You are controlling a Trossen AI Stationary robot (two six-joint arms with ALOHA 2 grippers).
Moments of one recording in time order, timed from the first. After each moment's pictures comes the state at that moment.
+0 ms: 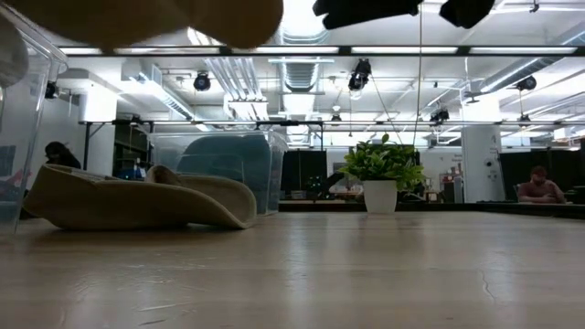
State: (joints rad) left arm -0.28 1.17 1.22 -0.90 -0.05 -1.26; right arm 0.47 1.61 1.22 -0.32 0.67 -0.61
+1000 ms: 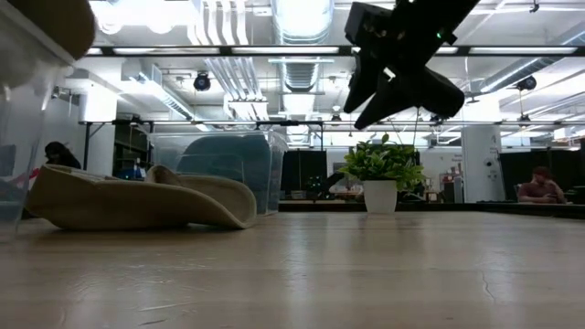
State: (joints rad) left arm -0.68 1.09 1.22 -1.28 0.02 -2.15; right arm 0.23 1.58 1.07 -0.48 0.68 -0.44
